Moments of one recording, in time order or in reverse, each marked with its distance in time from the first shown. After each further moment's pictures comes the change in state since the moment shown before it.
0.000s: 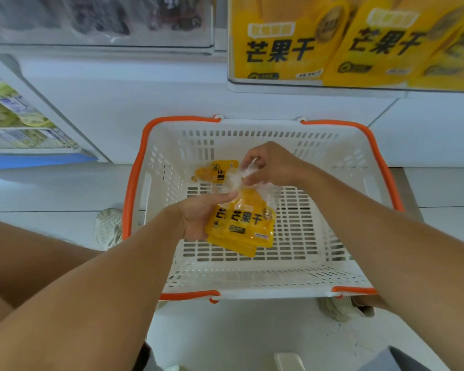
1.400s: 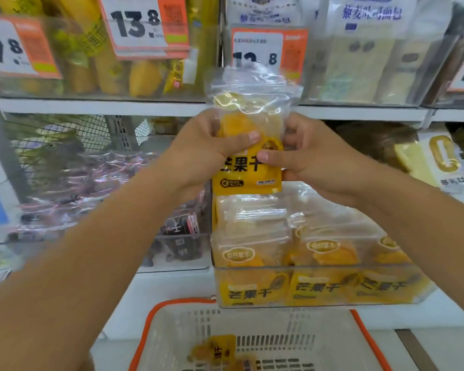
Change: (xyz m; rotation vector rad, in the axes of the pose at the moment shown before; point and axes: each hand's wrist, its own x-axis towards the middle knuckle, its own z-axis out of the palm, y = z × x) left_hand -0.211 0.311 0.193 0.629 0.460 1.279; right_hand -0.108 -0.249 -0.227 0.369 0.404 -0.576
